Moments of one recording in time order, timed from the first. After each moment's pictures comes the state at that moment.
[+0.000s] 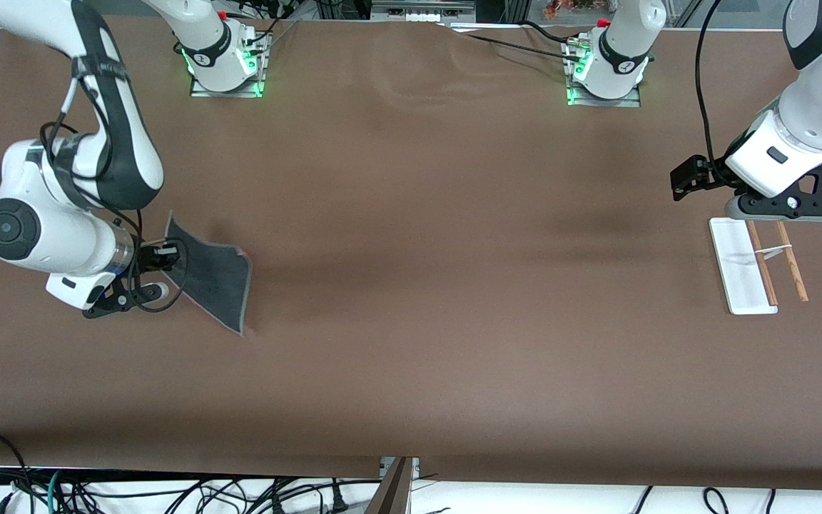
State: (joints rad) left arm -0.04 0.04 -0.09 -1.65 0.04 1.63 -0.11; right arm 0.18 0.41 -0.04 -1.53 -0.02 1.76 -0.16
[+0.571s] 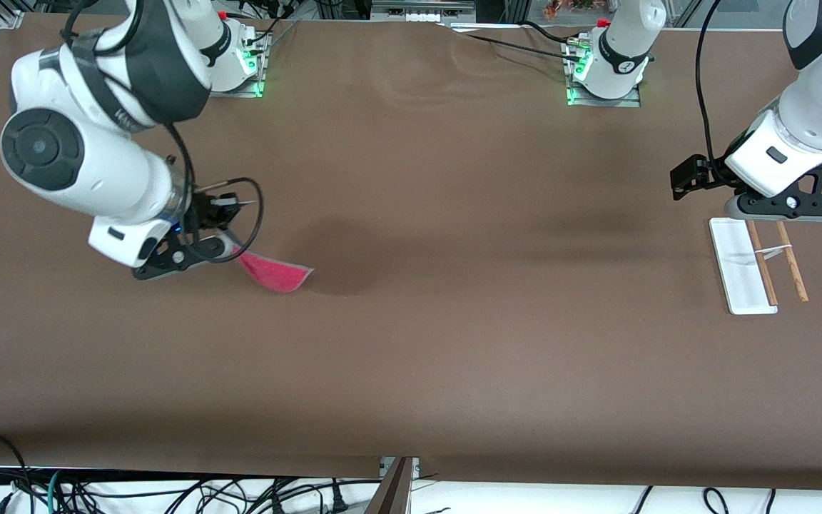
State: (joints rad) left arm -0.04 0.05 -0.09 -1.65 0.04 1.62 -0.11; right arm 0.38 0.41 -0.03 -1.22 0.11 1.48 0.05
